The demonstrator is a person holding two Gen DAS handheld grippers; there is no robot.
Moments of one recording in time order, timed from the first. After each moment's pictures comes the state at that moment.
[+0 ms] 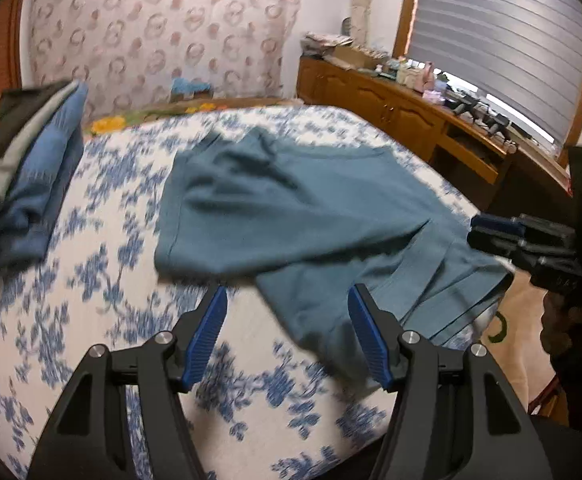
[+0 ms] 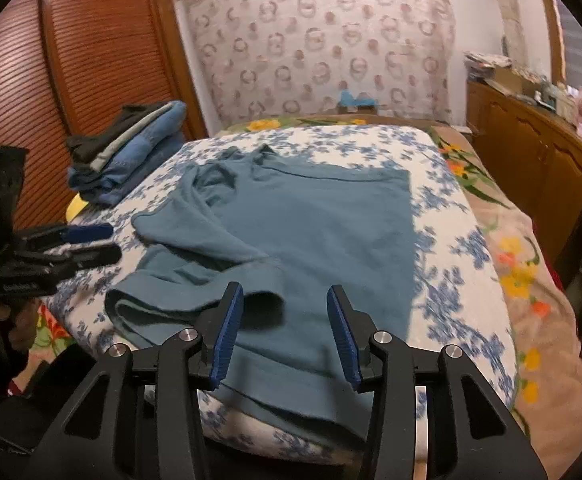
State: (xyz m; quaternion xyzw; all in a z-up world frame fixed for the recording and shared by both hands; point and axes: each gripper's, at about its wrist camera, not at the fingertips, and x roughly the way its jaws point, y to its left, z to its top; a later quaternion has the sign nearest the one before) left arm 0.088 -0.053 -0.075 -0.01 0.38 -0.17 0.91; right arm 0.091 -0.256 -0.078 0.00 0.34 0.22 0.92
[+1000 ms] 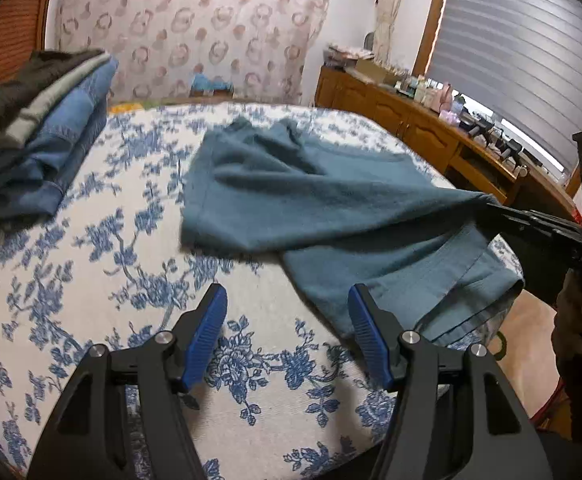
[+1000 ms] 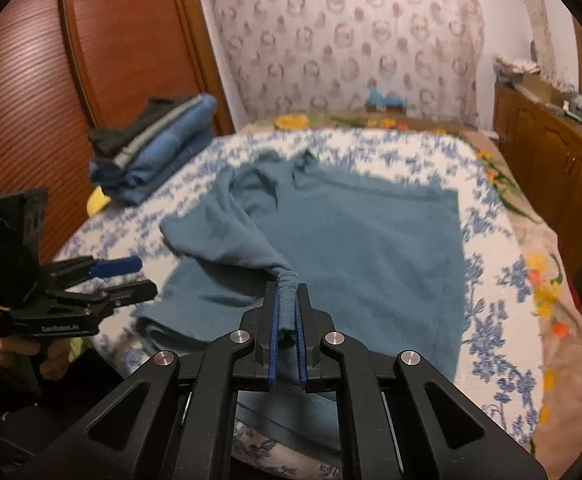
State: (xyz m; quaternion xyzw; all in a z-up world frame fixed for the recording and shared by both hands) left arm 0.074 -0.038 -0.082 -0.05 0.36 -0.15 0.92; right arm 0.100 -0.228 -0.065 0.00 0.33 0.26 0.91
